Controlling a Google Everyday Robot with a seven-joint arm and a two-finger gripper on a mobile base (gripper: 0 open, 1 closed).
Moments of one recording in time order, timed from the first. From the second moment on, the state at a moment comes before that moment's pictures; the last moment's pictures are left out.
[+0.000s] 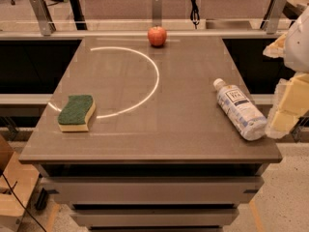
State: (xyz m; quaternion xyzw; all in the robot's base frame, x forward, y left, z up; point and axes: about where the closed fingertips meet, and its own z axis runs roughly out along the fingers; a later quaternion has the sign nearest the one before) arm 0.438 -0.217 0.976 -0.60 0.78 -0.03 0.16
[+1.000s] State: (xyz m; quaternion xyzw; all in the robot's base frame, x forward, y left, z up) arm 0.467 -0.226 0.959 -0.56 0.80 0.05 0.20
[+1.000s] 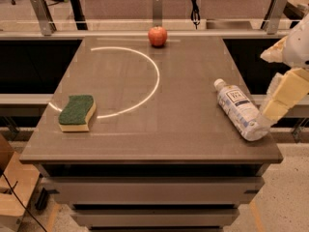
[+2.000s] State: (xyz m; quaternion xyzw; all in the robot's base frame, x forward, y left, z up) arm 0.499 -0.212 0.930 -0.52 0.82 0.11 0.23
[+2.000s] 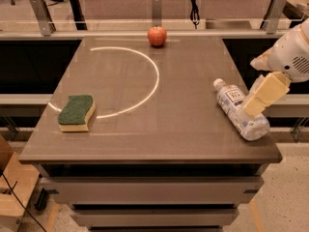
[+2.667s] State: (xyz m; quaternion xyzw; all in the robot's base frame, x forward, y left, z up) arm 0.527 -0.202 0.875 -0.48 0.84 0.08 0.23
